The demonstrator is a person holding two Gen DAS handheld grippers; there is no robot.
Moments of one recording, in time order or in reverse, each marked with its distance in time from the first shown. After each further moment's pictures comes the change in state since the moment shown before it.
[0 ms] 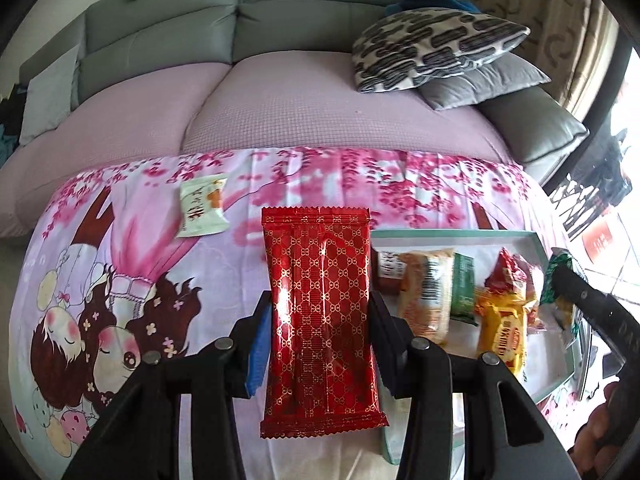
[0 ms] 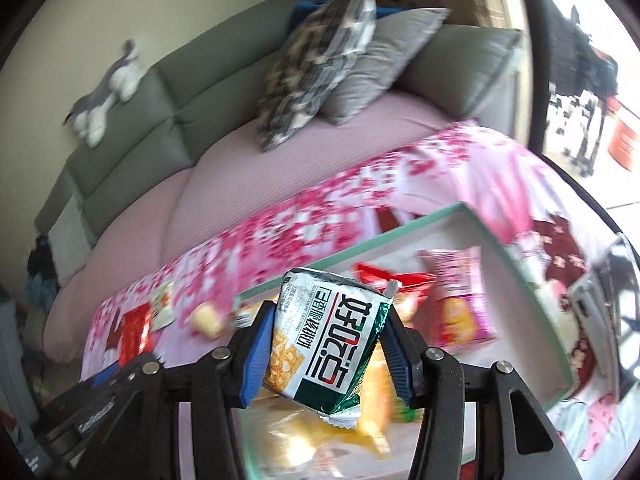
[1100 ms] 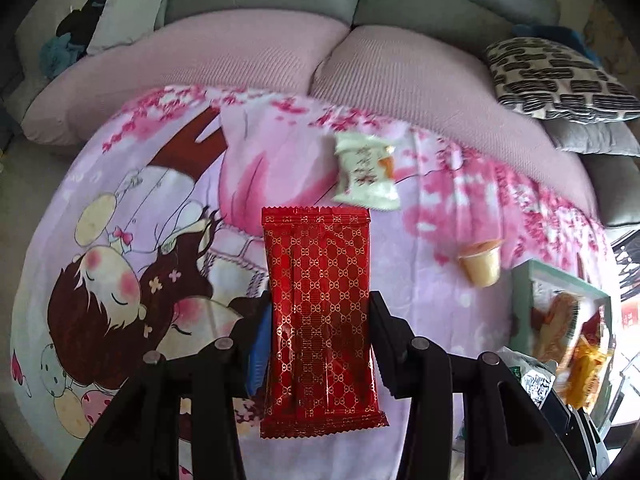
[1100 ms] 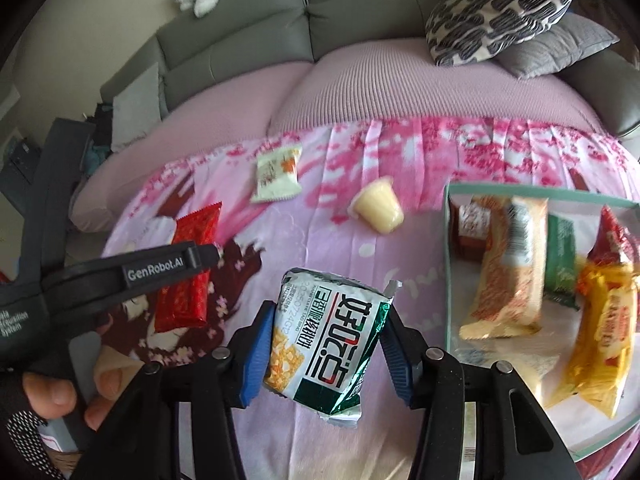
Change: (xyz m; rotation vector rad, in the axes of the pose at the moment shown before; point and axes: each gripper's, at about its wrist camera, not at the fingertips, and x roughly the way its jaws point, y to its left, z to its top) left arm 0.031 0.139 -0.012 -0.292 0.083 0.150; right arm 0.061 0.169 -0.102 -0.381 0.211 0.212
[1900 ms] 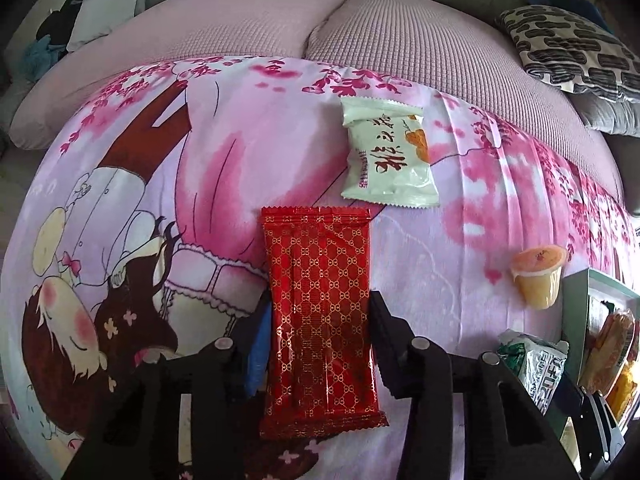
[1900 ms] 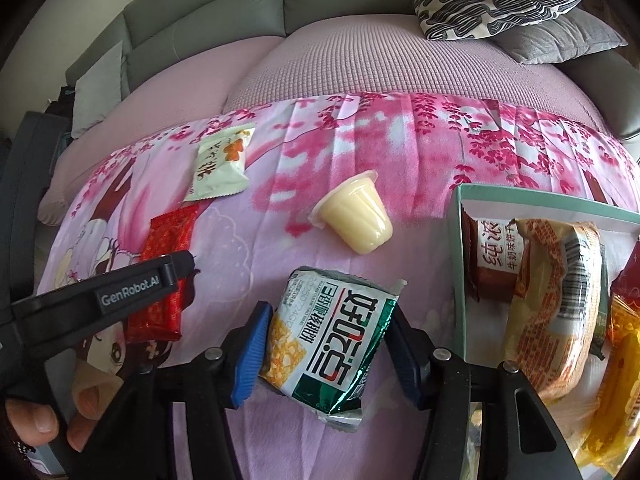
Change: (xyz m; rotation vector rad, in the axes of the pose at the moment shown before) left arm 0.083 0.001 0.026 0.037 0.101 0.044; right arm 0.077 -0.010 0.023 -0.008 0.098 -0.129
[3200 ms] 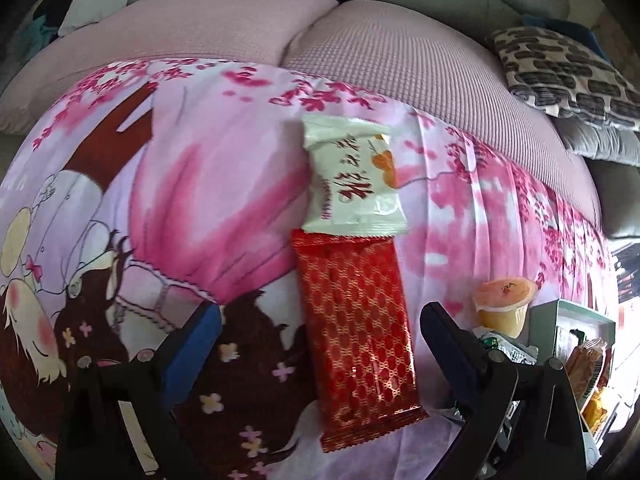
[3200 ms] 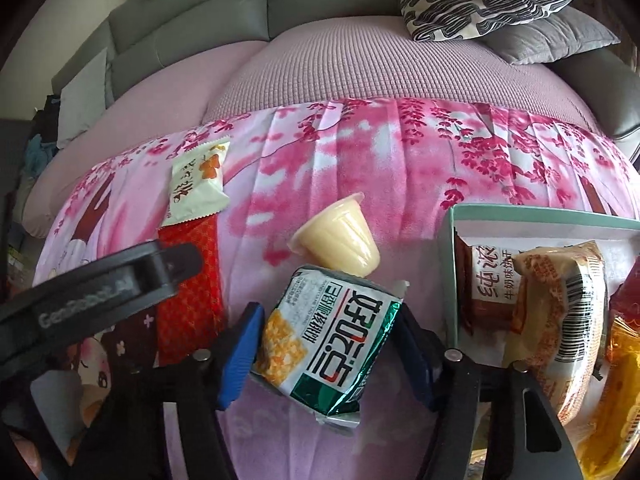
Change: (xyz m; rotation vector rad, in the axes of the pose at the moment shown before) left arm 0.004 -0.016 0.008 -0.049 -0.023 -0.116; right arm 0.013 -0.008 0.015 0.029 -0.021 -0.054
